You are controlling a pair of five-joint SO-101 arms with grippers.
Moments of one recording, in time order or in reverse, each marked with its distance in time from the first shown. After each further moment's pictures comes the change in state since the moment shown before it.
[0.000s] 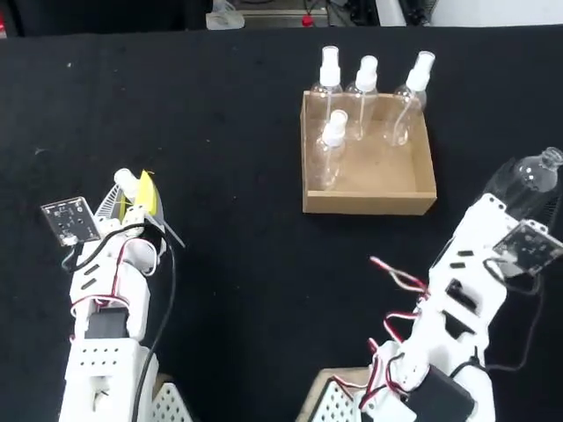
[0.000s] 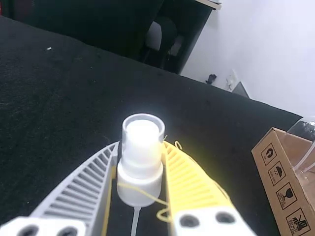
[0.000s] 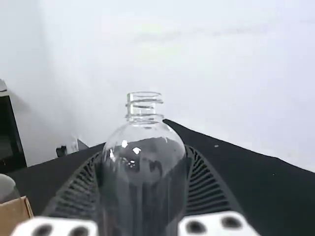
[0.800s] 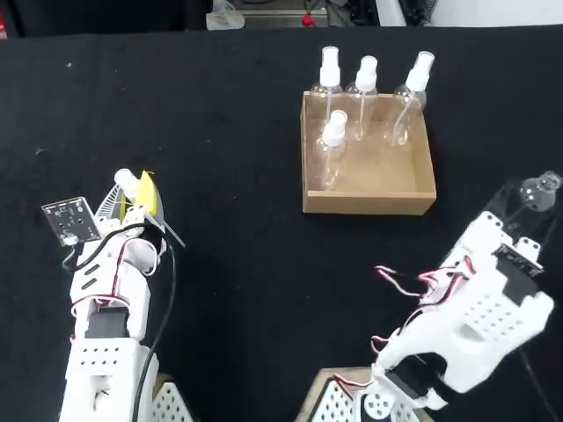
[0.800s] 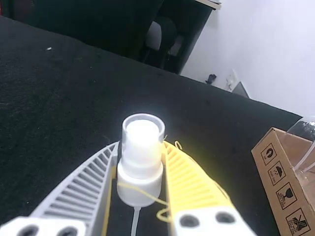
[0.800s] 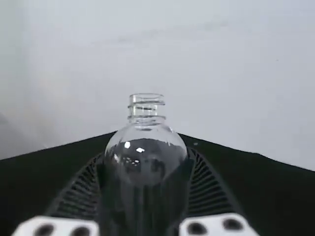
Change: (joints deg) left arm 0.0 0.0 0.0 0.0 0.0; right arm 4.8 55.6 -16.5 -42.0 1.8
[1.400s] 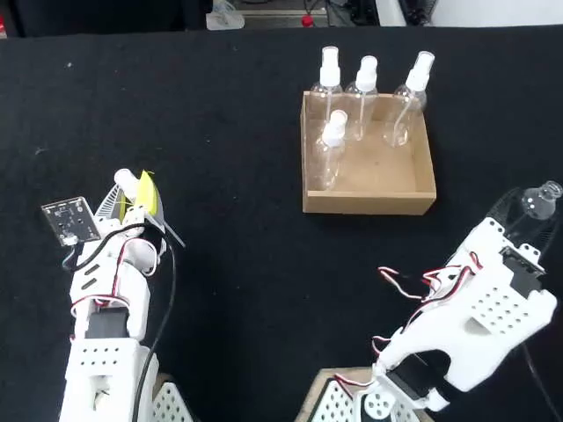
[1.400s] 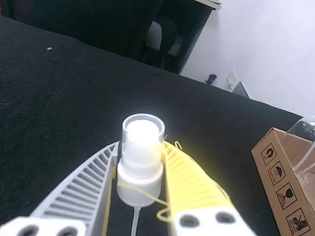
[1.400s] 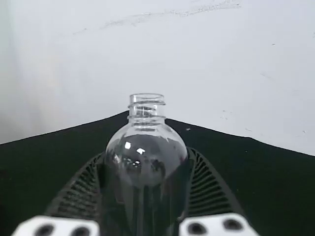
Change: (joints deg) left arm 0.0 0.0 0.0 0.0 0.0; right arm 0.9 3.2 -1.1 0.0 0.0
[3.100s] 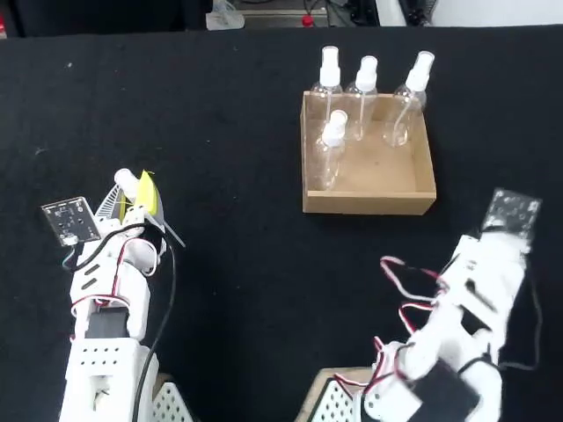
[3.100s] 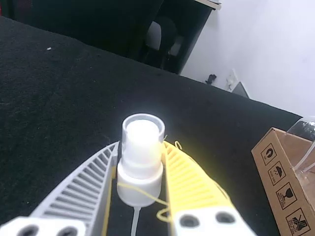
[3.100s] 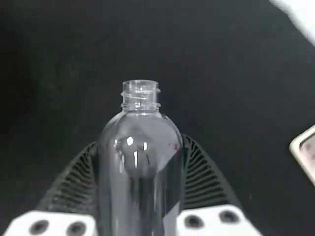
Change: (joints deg) left arm -0.1 0.0 0.0 0.0 0.0; right arm -0.1 -58.2 7.5 97.7 21.9
